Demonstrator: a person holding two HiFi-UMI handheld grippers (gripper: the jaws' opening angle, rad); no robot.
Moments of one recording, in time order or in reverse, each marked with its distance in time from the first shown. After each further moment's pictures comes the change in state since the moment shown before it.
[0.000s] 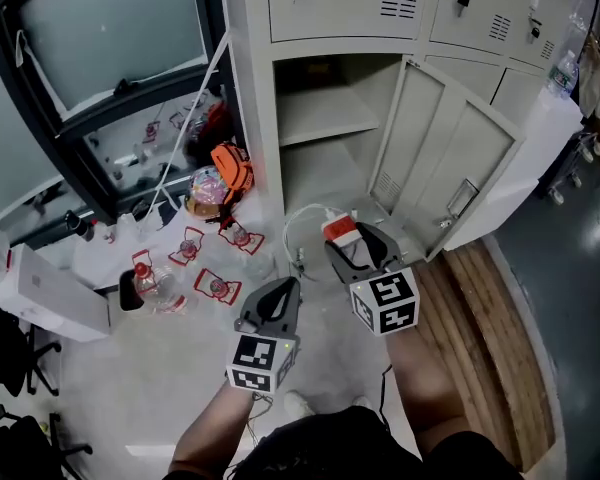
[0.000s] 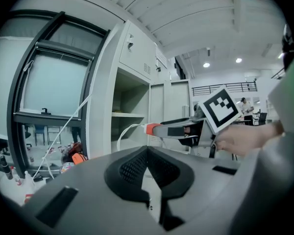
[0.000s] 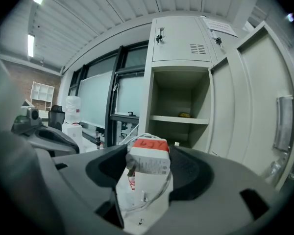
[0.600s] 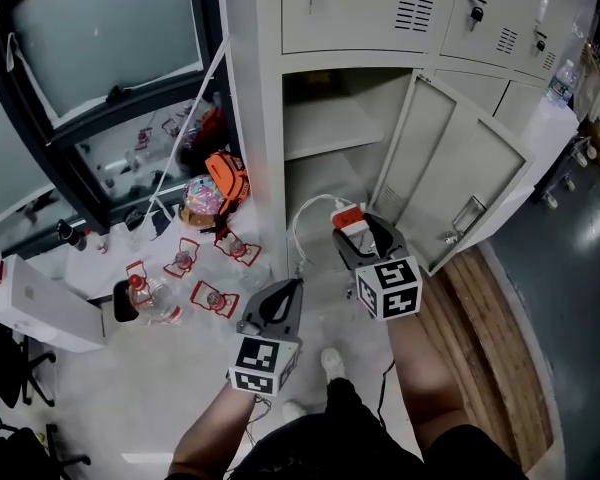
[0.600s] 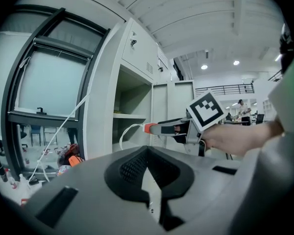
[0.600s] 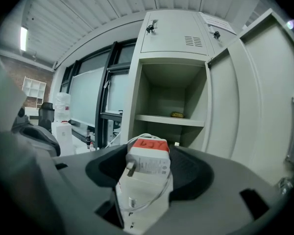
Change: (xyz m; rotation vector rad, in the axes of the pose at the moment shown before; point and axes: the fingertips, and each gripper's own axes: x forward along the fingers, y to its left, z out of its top) left arm 0.024 0.026 0.009 0.002 -0.005 -0.040; right arm 0.047 -0.040 0.009 0.004 0.018 -0.086
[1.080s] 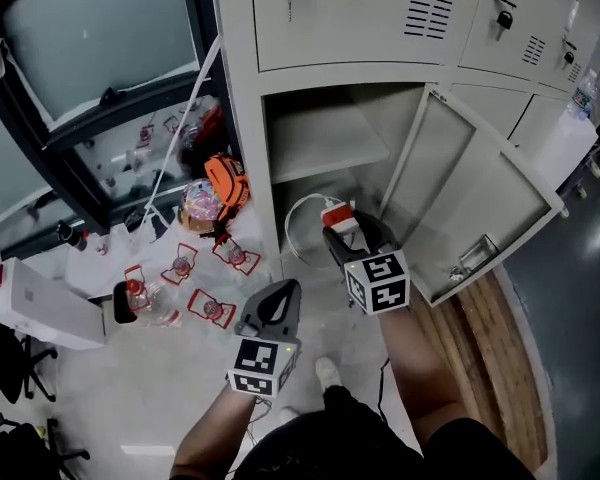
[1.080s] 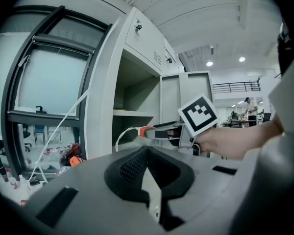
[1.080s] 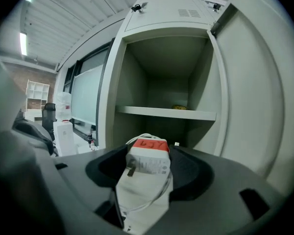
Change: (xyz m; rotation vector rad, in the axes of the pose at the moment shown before) left arm 0.074 0.026 0.009 -0.009 0.014 0.058; right arm 0.084 -0.041 -0.010 0.008 0.028 0.074
